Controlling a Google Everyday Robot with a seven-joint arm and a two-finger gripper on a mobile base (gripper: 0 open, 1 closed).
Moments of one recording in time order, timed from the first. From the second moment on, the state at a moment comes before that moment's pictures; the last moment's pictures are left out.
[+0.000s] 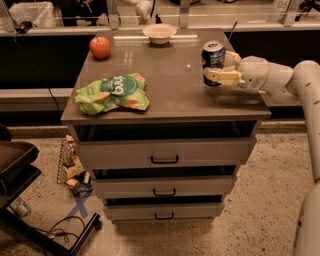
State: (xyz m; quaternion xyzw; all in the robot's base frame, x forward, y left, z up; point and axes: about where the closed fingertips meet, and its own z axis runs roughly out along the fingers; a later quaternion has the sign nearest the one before) arm 0.695 -0.167 0.907 -0.45 0.47 0.42 0.63
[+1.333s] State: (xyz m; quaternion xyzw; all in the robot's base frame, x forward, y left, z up) arm 0.689 -0.163 0.904 -0.48 0.47 0.43 0.61
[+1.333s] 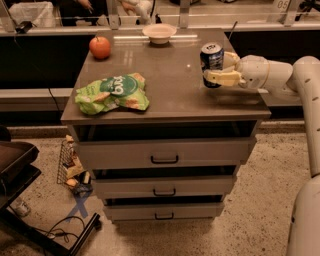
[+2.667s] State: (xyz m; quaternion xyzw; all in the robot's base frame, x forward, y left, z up) arm 0.685 -0.153 0.870 -0.50 0.49 0.45 0.56
